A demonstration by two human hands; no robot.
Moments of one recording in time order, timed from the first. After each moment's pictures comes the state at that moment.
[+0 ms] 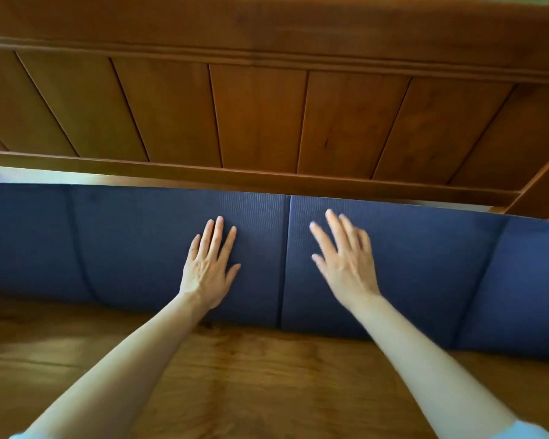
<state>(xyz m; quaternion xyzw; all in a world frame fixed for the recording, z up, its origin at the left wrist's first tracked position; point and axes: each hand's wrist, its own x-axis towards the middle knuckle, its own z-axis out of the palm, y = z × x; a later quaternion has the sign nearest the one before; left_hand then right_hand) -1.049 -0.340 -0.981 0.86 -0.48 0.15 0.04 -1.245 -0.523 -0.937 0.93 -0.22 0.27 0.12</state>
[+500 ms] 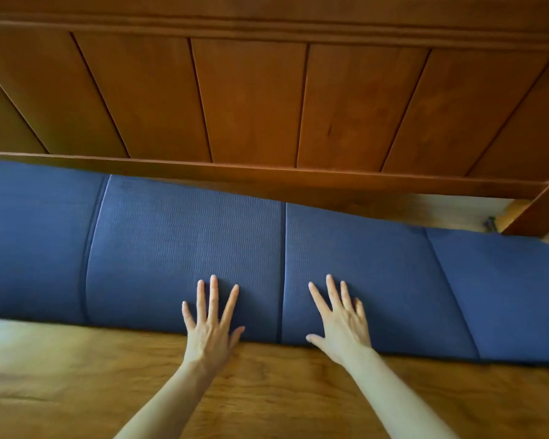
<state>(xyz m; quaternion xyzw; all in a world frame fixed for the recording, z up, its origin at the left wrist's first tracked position) -1.082 -0.329 -1.085 0.90 -0.43 0.01 0.04 -1.253 -0.509 -1.046 0.95 -0.31 -0.08 -0.03</state>
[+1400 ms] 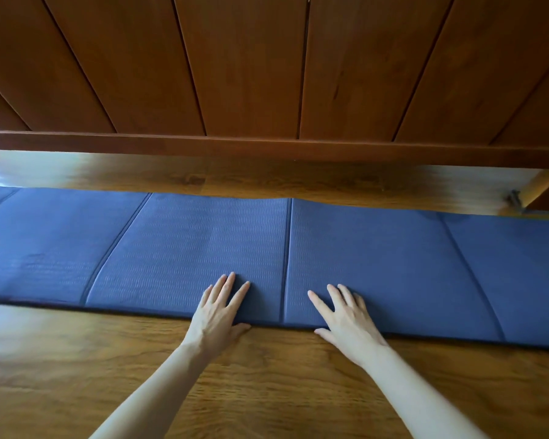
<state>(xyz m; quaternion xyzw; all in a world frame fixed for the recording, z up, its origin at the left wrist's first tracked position) -1.065 -0.341 -1.107 0.85 -0.53 -0.04 -0.02 -1.261 -0.514 -1.081 0.96 -0.24 -0.14 -0.01</state>
